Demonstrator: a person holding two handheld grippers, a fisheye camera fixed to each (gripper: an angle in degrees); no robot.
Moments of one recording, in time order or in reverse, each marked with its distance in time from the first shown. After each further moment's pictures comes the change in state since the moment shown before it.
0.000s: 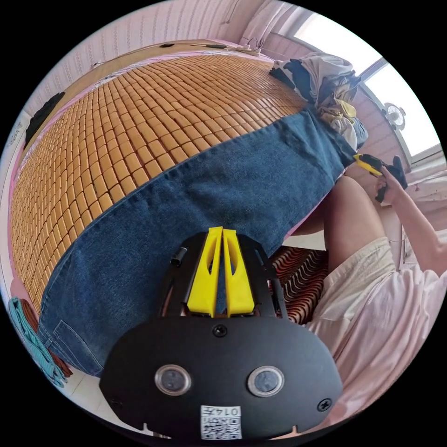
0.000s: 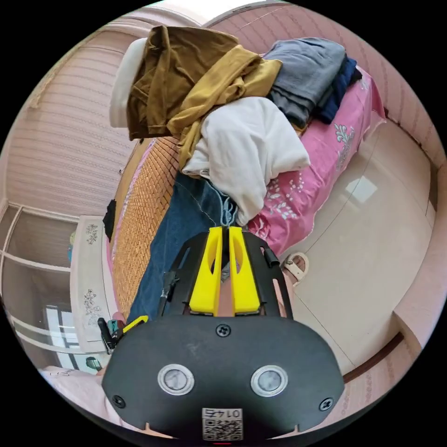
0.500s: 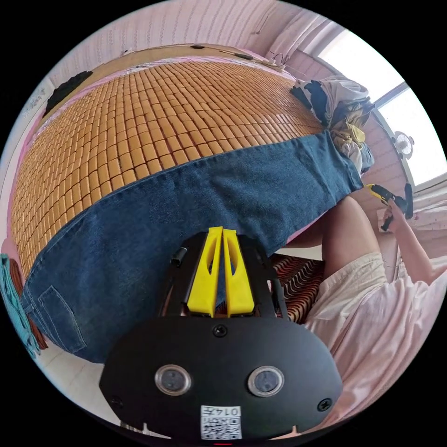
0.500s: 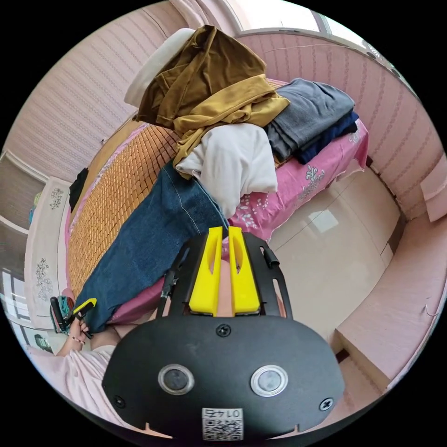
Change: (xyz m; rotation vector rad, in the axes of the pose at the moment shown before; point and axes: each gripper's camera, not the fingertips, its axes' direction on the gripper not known) left arm -0.018 0.052 -0.019 0.082 0.009 -0.196; right arm -0.047 0.012 0.004 -0.015 0.301 -0.231
